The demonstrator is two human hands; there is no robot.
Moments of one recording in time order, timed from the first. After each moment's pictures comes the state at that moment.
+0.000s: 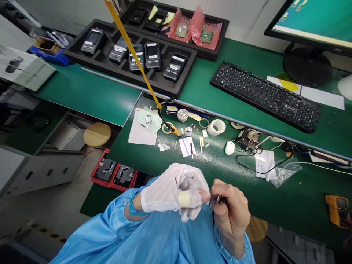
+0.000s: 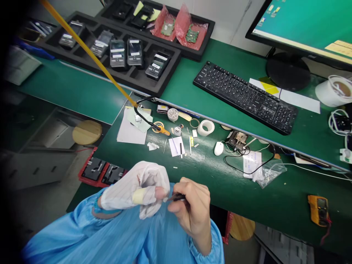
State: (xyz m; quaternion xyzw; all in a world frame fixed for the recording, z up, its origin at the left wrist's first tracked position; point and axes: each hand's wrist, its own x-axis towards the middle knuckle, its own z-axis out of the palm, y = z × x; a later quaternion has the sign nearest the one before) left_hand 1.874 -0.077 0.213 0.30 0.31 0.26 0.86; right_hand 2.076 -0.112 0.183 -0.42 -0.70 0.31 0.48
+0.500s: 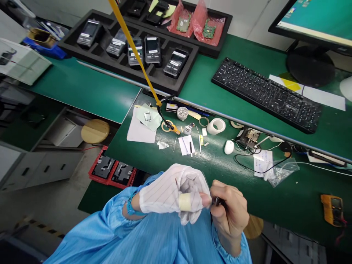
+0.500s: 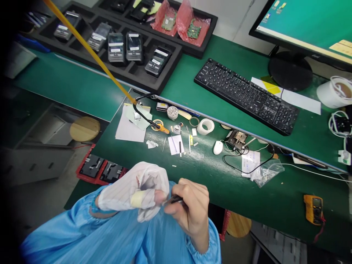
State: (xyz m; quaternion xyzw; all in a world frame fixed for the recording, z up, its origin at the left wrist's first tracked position) left_hand 1.872 -0.082 0.205 0.29 0.27 0.26 0.88; right_hand 2.077 -0.113 0.177 -0.41 -0.70 0.31 0.50
